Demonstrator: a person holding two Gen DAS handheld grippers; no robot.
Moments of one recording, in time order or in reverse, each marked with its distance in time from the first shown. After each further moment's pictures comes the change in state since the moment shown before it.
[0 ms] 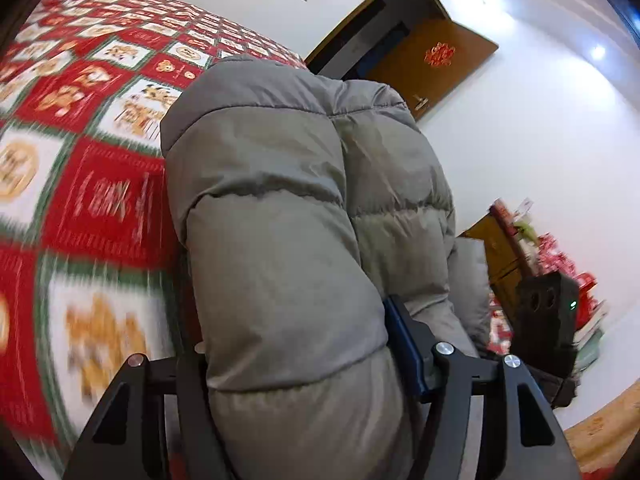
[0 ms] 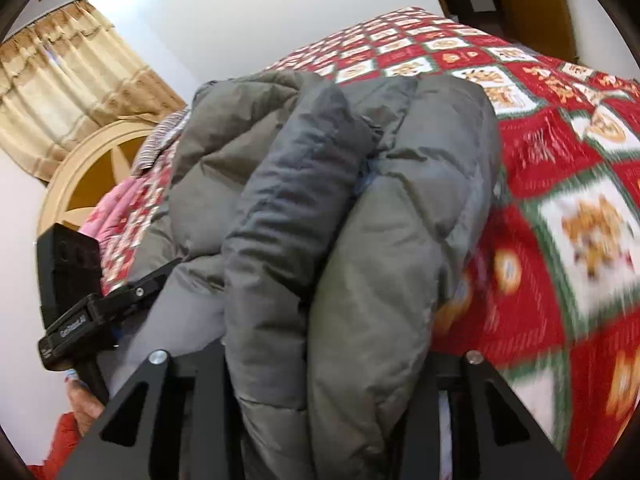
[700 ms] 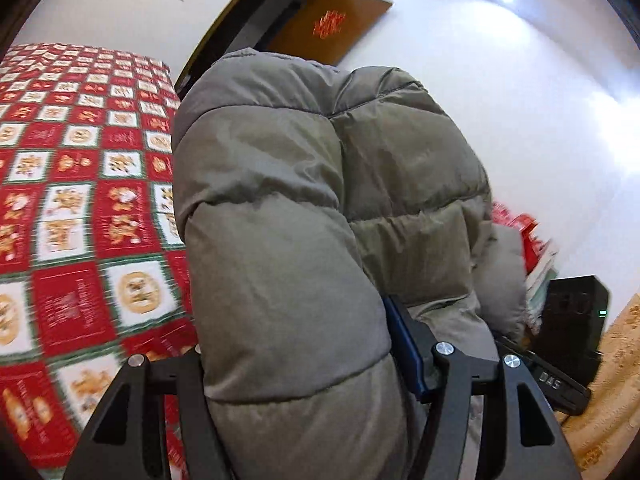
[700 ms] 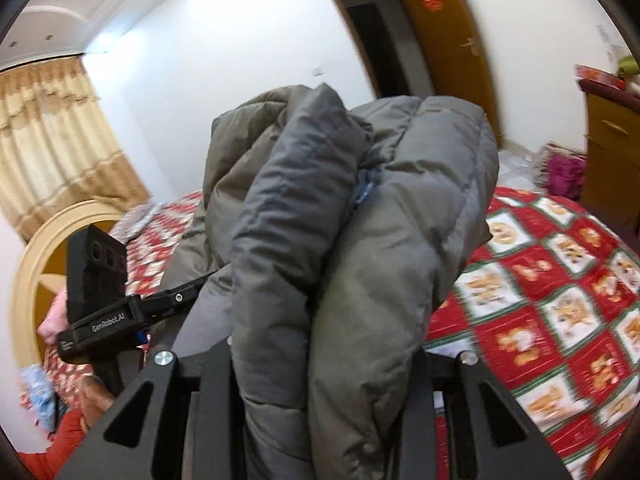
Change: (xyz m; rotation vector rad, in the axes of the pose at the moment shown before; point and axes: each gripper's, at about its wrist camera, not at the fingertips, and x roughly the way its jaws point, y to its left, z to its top) left arm 0.095 -0.212 0.040 0.251 0.098 -0.209; right arm -0.235 -0.046 0.020 0.014 -0.370 -0.248
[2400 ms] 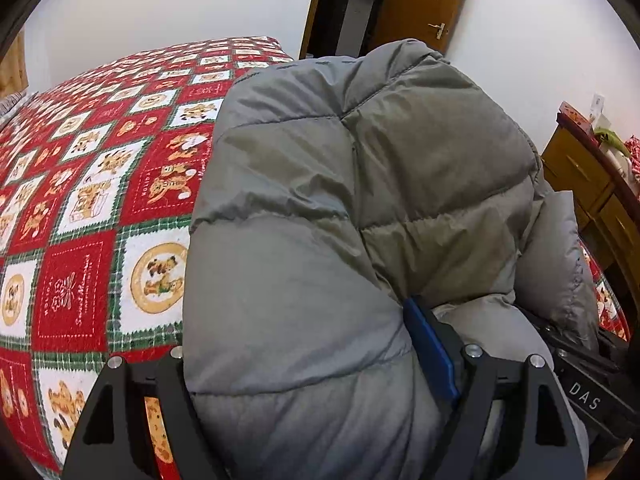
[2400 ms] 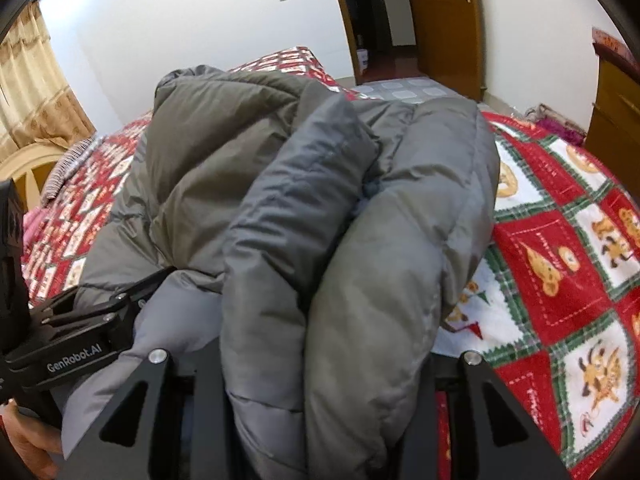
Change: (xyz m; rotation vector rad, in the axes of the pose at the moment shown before) left arm 0.159 0.014 -0.035 0.023 0.074 0.640; right arm 0.143 -0.130 -0.022 -0.047 0.259 -0.107
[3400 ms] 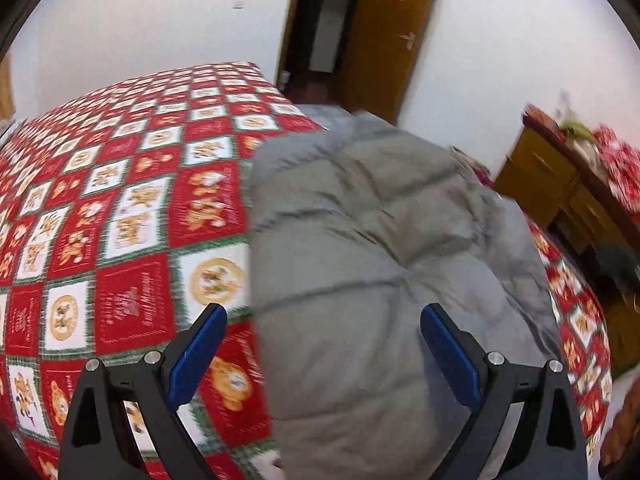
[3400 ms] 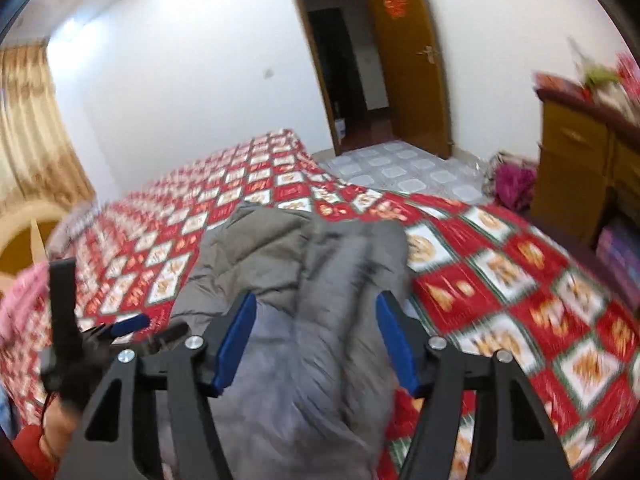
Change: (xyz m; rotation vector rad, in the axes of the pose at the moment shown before) left arm -0.079 0.011 -0.003 0.098 -0.034 -0.066; right arm -0.145 0.042 0.002 0.008 -0.243 -0.101
